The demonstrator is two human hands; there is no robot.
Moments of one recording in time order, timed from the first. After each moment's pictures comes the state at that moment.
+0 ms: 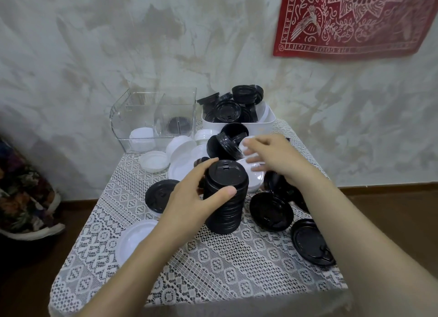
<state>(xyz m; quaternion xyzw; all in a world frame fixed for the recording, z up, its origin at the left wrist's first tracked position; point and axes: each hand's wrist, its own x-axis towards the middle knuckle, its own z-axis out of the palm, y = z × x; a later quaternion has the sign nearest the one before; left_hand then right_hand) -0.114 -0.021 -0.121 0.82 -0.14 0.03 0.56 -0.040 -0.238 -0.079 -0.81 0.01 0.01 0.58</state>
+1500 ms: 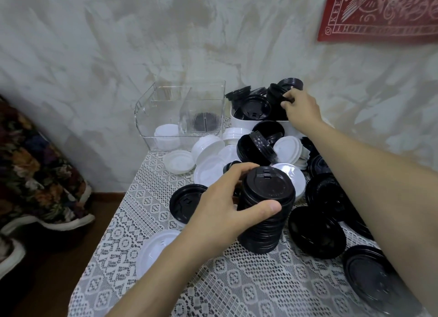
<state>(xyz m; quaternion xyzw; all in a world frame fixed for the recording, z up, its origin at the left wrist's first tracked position) -0.093 -0.018 -0.119 0.83 -0.17 -0.01 0.54 0.165 -0.260 -0.097 -0.92 0.02 -0.23 0.32</state>
